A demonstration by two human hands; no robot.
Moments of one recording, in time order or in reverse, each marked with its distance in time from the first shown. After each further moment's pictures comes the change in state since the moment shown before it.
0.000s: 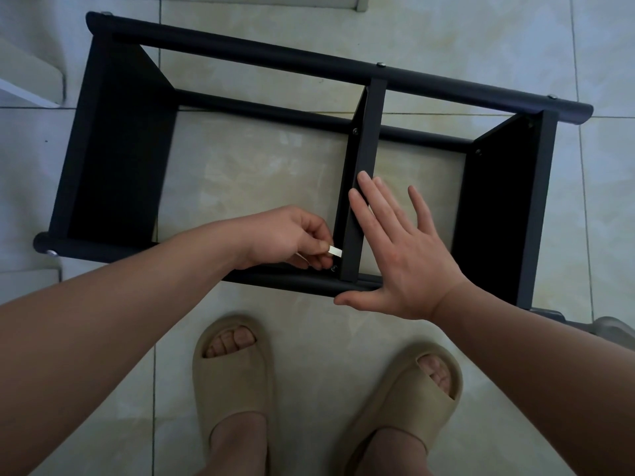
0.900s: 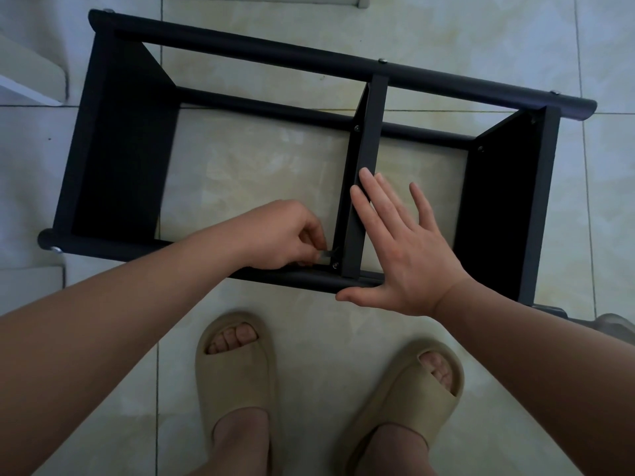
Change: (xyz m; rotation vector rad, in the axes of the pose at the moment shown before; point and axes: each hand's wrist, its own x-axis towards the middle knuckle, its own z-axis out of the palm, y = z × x) left_hand -0.002 -0.003 -0.005 0.532 0.136 0.095; right_hand 0.000 0.001 0.003 0.006 0.032 -0.013
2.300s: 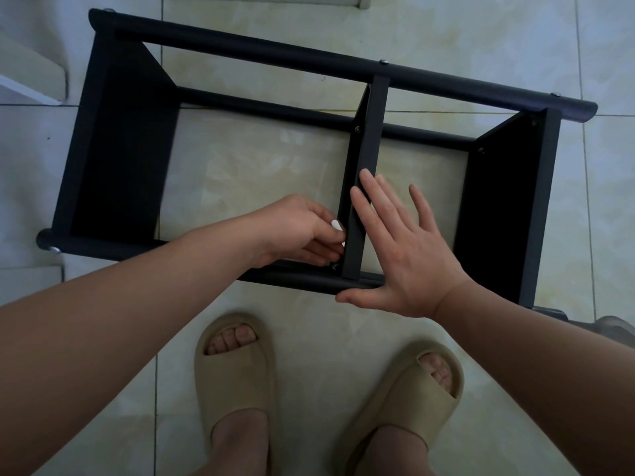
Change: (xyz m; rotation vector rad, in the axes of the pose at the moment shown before) left_hand 0.007 0.020 0.008 -0.805 -0.022 -0.227; right_hand 0.000 0.000 0.000 0.016 0.002 0.002
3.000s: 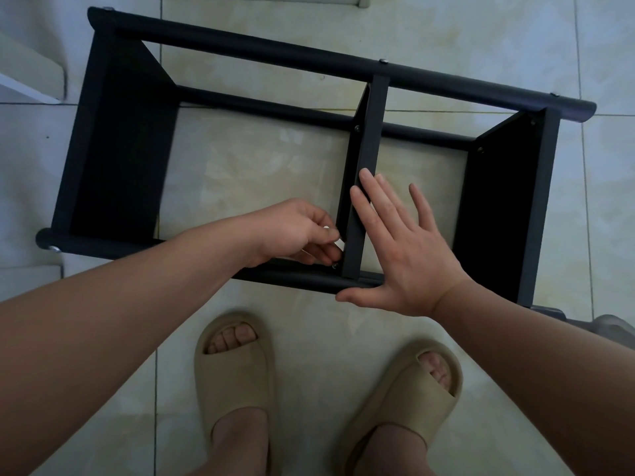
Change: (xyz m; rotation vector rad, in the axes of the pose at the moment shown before) left_hand -0.006 0.000 -0.004 0.159 -0.055 0.034; right_hand 0.000 -0.001 -0.001 -0.006 -0.024 0.006
